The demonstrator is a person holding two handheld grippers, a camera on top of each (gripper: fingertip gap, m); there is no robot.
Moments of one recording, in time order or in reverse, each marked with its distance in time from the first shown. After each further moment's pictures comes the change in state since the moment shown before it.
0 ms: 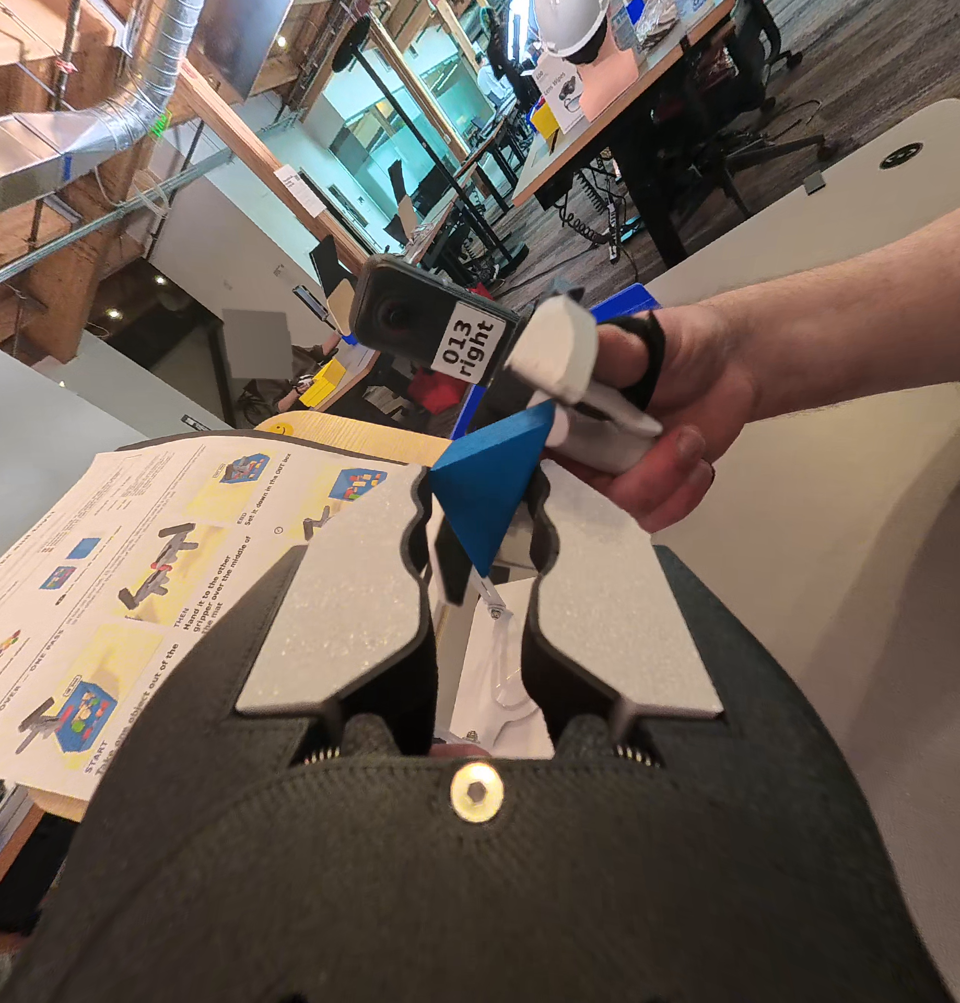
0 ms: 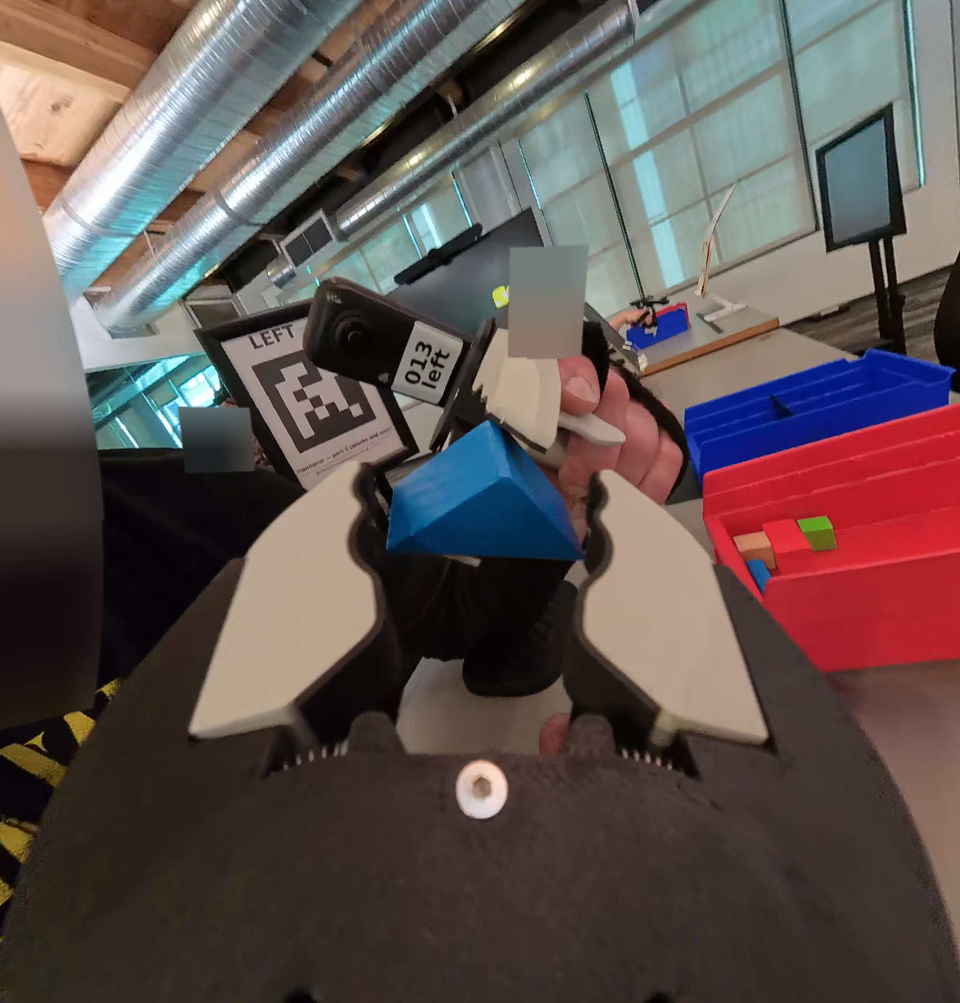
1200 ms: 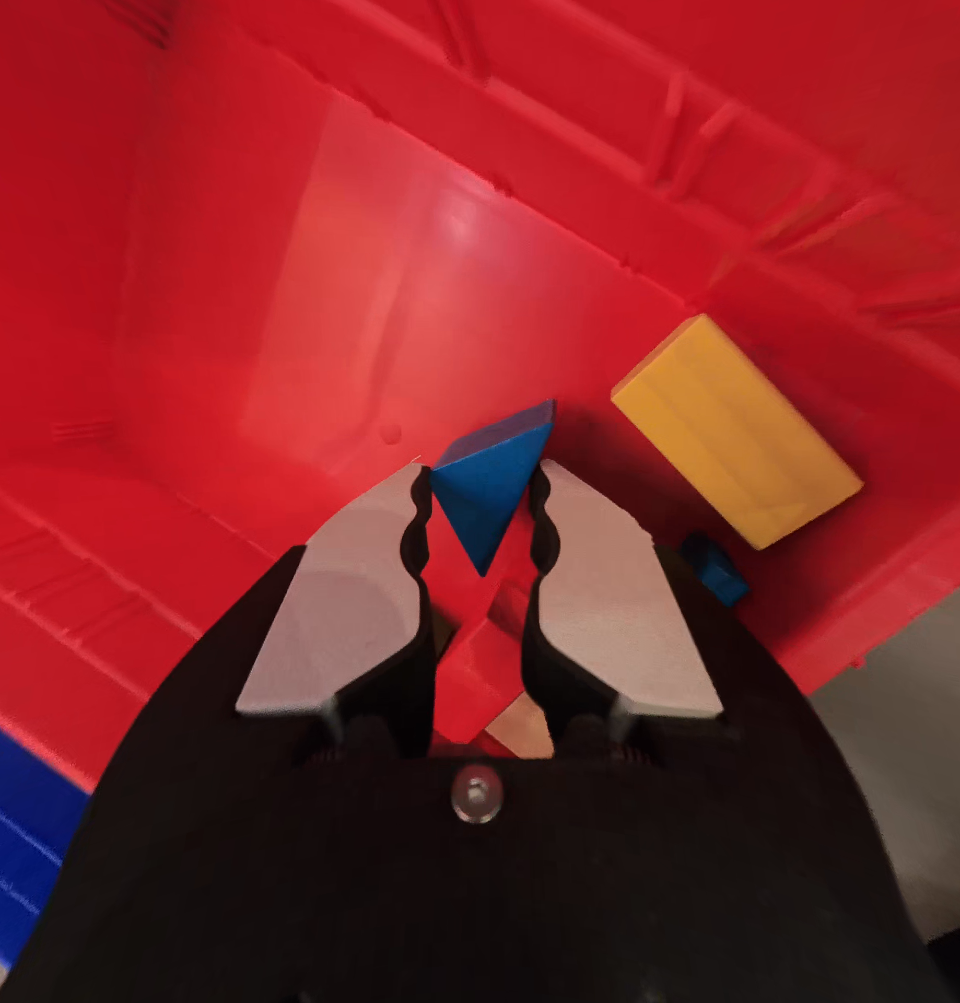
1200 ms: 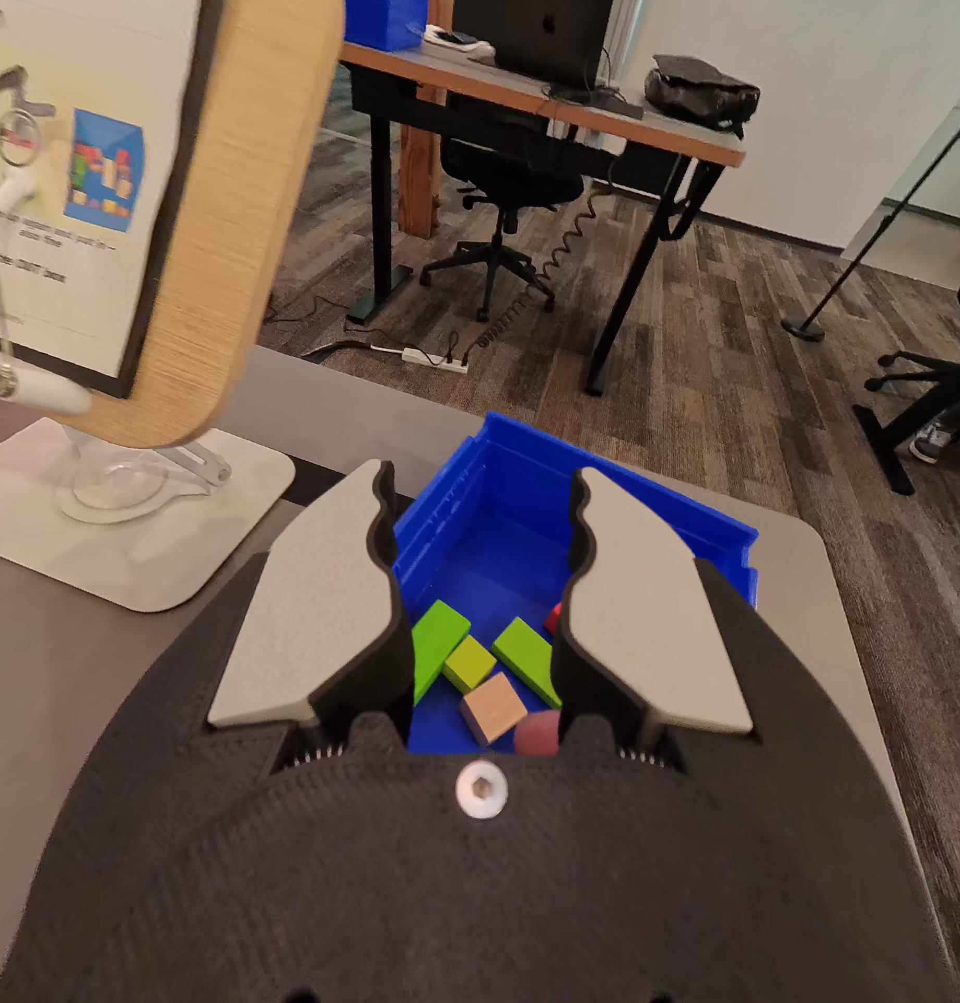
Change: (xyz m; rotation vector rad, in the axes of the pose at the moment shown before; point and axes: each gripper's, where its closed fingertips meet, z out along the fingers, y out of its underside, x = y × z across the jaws) left arm 0.006 0.379 -0.186 -1.294 0.055 -0.593; right arm 0.064 -0.041 -0.396 -0.209 1.664 -0.383
